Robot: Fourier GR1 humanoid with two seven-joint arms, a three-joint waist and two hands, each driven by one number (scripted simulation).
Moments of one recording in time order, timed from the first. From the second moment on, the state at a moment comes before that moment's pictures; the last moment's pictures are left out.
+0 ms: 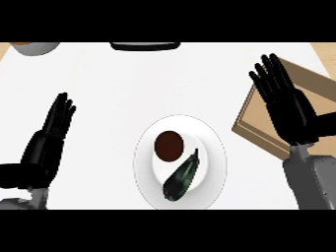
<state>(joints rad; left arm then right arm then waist) -0.05 0.41 -0.27 -1.64 0.29 0.33 -0.10 -0.32 -0.20 0.03 -1.52 -0.46 0.04 0.04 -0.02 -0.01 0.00</state>
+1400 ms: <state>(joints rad) -0.02 0.51 -0.09 -1.61 0.49 0.17 0.14 -0.42 -0.44 0.46 -1.70 0.39 0.13 0.08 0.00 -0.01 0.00</state>
